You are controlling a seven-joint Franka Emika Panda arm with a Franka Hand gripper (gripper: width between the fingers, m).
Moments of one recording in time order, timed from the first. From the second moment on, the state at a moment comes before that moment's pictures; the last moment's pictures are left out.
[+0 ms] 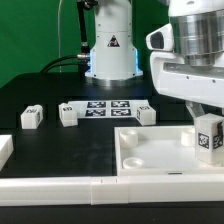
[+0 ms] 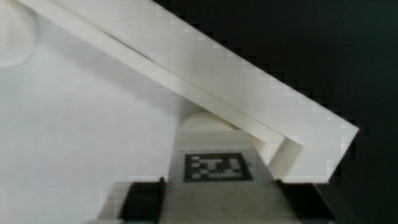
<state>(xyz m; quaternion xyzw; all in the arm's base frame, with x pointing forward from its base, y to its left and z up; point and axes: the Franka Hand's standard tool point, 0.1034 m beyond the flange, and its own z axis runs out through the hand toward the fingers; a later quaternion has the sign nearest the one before) 0.612 0.126 0.074 -0.84 0.54 0.03 0.07</state>
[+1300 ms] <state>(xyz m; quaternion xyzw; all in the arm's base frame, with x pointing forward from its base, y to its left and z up) 0.613 0.122 0.069 -1.00 0.08 -0.01 0.04</state>
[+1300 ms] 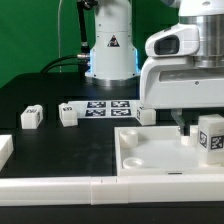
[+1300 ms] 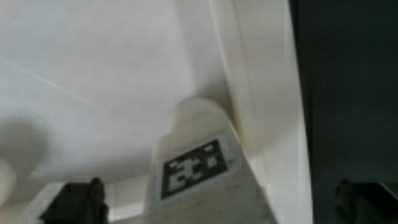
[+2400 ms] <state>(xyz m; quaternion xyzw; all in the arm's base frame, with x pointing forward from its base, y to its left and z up) 0.613 0.119 0.067 -1.00 0.04 -0.01 0.04</state>
